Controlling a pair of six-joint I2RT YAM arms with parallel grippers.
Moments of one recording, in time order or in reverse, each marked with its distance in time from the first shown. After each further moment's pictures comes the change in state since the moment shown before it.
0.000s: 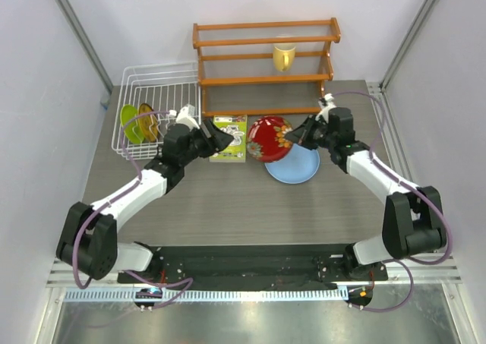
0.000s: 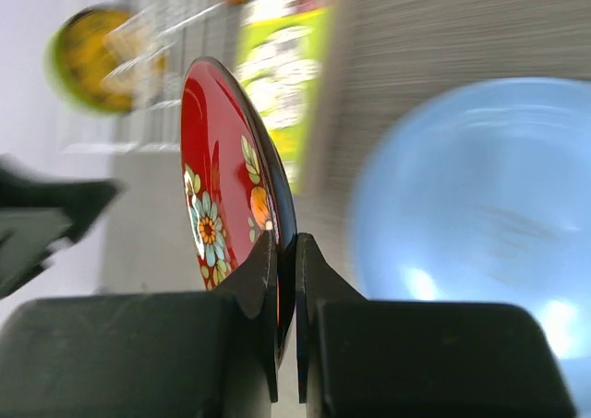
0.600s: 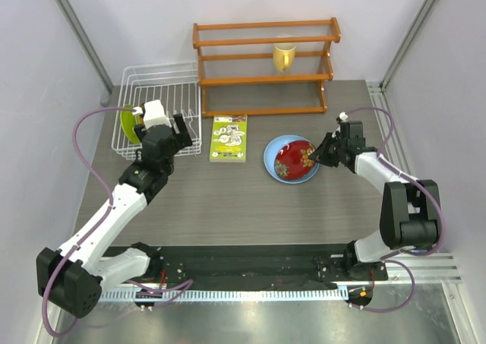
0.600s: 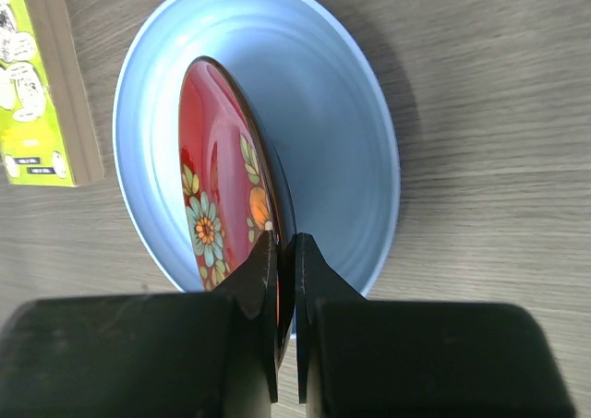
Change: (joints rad) left arm 0.000 -0.299 0.077 -0.382 -0.727 0.463; right arm -0.186 0.026 -0.069 -0.282 0.183 -0.185
